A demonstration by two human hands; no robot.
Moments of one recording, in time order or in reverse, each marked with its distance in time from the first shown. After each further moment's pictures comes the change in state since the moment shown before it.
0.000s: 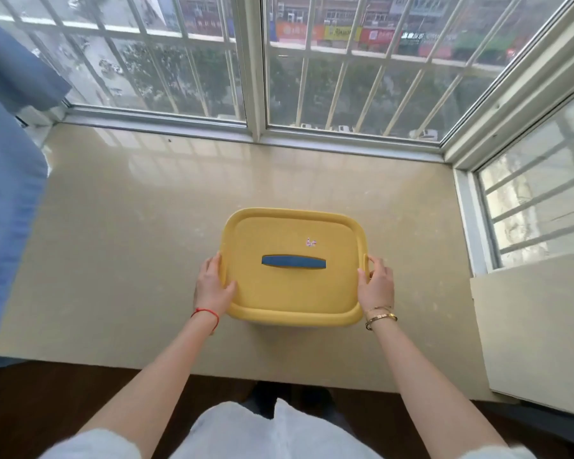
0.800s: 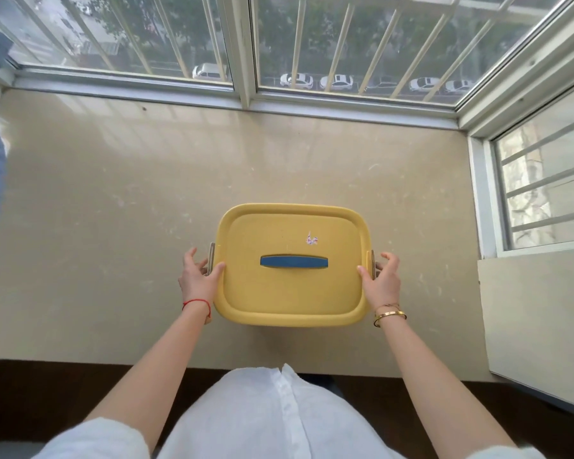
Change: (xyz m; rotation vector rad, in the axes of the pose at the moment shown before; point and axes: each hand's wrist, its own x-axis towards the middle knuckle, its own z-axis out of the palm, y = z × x) left_hand 0.041 -0.012 0.013 -0.298 0.053 -0.362; right_hand 0.024 0.016 0.017 0.136 -0.061 0.172
